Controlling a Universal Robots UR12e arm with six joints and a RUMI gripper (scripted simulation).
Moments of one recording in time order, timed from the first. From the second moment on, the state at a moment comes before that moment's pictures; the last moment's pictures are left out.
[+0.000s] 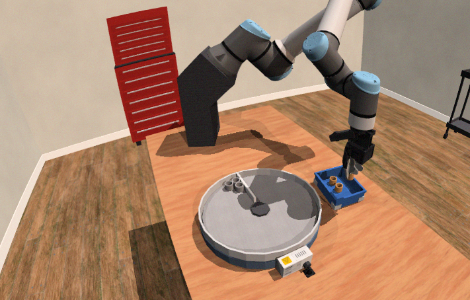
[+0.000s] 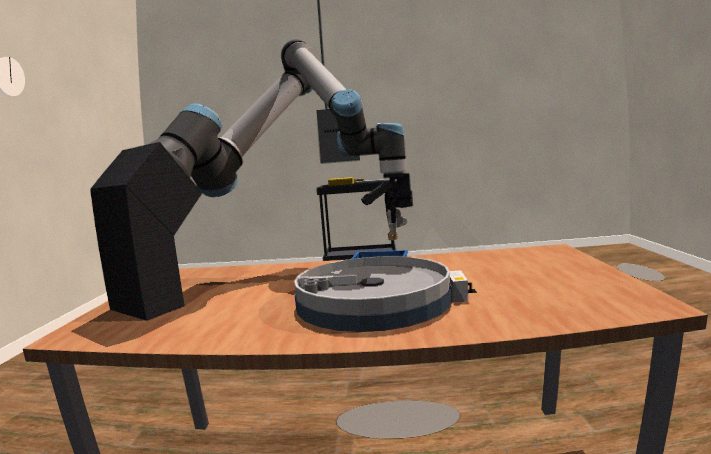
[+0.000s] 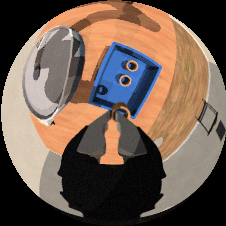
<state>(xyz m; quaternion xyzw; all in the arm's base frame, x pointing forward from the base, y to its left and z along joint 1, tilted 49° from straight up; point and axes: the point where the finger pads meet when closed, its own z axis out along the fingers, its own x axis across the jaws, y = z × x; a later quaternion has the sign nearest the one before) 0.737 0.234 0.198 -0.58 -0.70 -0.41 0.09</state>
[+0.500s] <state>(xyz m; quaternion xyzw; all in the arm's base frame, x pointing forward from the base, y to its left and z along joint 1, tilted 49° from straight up) 0.749 0.270 0.158 -0.58 -0.70 -0.40 0.09</state>
